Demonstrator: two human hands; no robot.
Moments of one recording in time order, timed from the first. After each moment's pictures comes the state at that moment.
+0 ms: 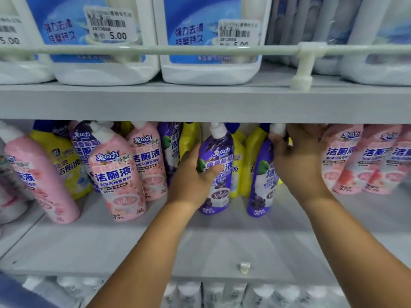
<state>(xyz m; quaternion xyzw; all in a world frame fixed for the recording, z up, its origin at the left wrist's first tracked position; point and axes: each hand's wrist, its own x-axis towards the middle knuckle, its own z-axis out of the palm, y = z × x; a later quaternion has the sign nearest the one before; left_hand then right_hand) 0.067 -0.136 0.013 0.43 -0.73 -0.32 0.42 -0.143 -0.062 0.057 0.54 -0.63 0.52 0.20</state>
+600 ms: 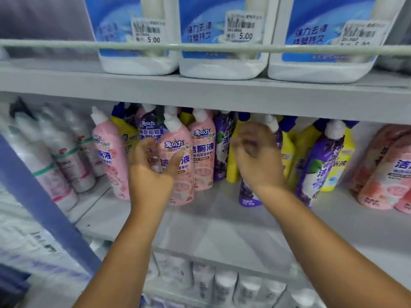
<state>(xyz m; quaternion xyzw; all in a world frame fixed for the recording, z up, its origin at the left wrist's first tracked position) 0.232 -0.128 0.019 0.50 -0.56 -0.21 0.63 0.027 -0.113 0.049 0.57 -0.51 0.64 -0.10</state>
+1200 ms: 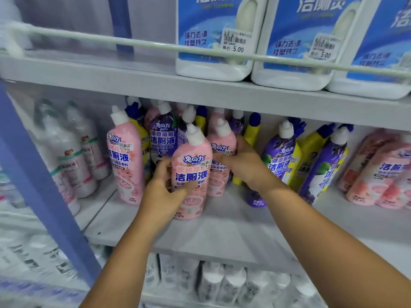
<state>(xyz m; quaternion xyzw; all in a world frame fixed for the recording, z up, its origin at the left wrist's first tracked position) 0.290 -0.150 -0.023 0.42 -0.61 -0.44 0.51 0.073 -0.159 0.041 0.56 -0.57 0.51 -0.31</state>
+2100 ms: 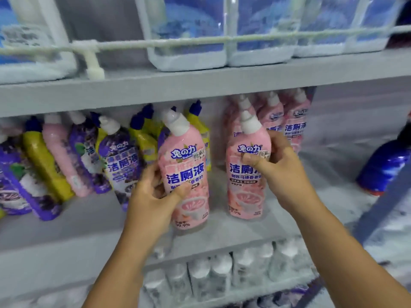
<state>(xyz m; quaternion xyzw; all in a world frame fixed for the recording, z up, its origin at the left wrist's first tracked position) -0.006 -0.005 0.008 0.28 -0.65 -0.52 0.48 -0.229 0.098 0.046 0.41 -0.56 0.69 -0.21</state>
